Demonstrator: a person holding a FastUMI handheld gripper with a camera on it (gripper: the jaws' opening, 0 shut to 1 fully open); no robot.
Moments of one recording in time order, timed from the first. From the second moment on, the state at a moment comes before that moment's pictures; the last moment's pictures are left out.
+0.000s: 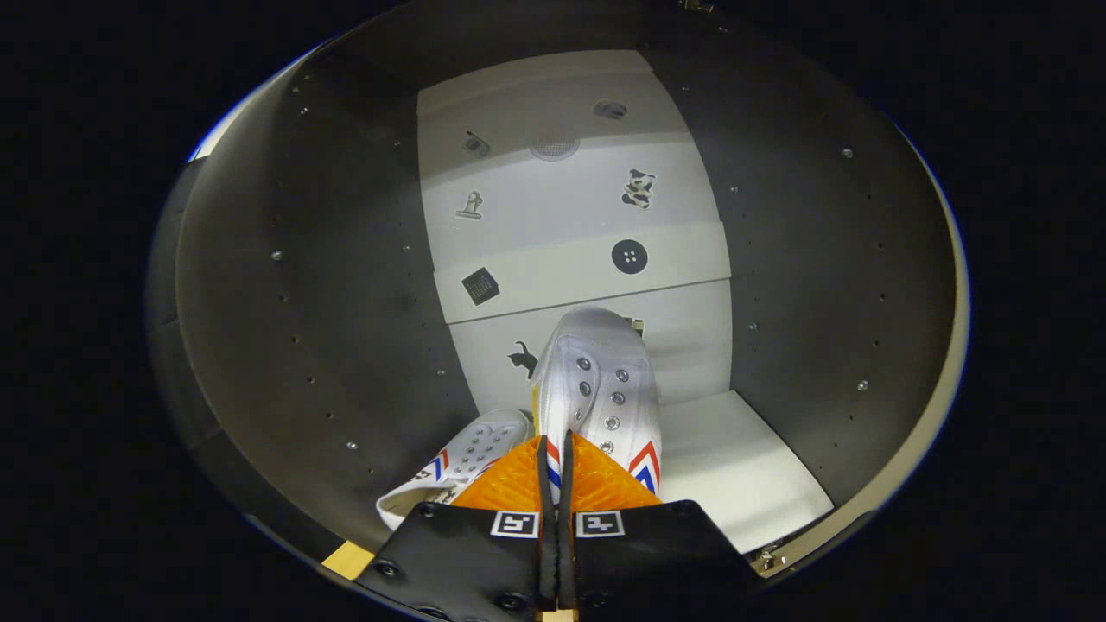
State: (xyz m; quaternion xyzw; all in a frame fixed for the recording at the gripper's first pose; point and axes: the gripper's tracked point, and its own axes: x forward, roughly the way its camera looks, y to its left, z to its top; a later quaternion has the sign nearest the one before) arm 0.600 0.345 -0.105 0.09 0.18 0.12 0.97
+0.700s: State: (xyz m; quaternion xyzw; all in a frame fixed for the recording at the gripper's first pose) arm 0.620 0.361 -0.145 0.10 0.24 0.12 0.96
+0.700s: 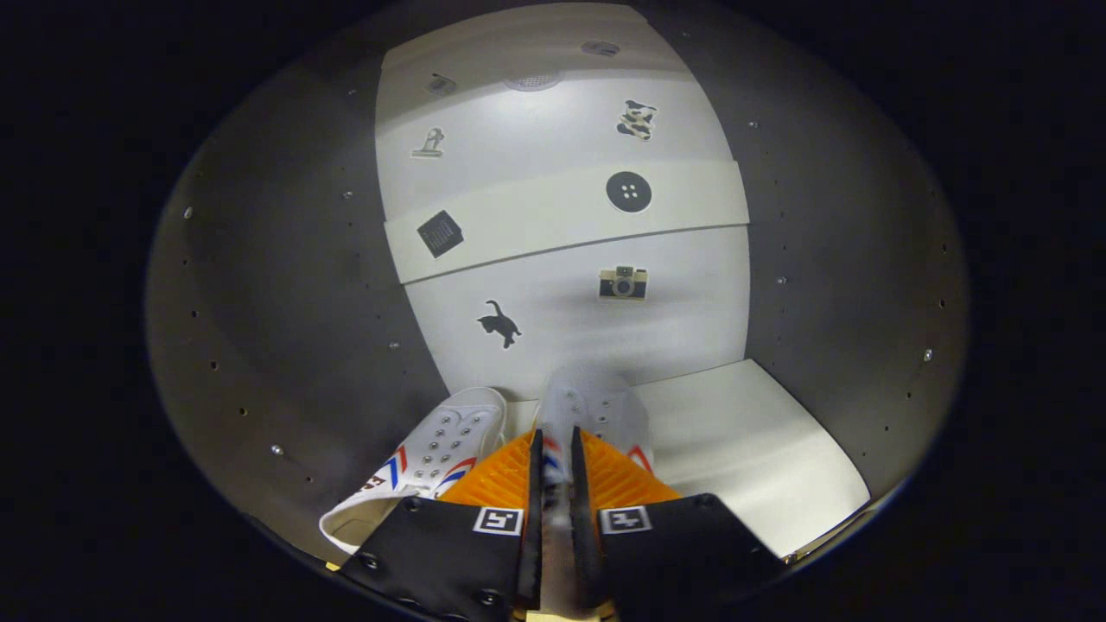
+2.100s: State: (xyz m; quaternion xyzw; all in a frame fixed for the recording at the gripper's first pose) arm 0.267 0.257 0.032 0.02 0.08 0.17 0.98
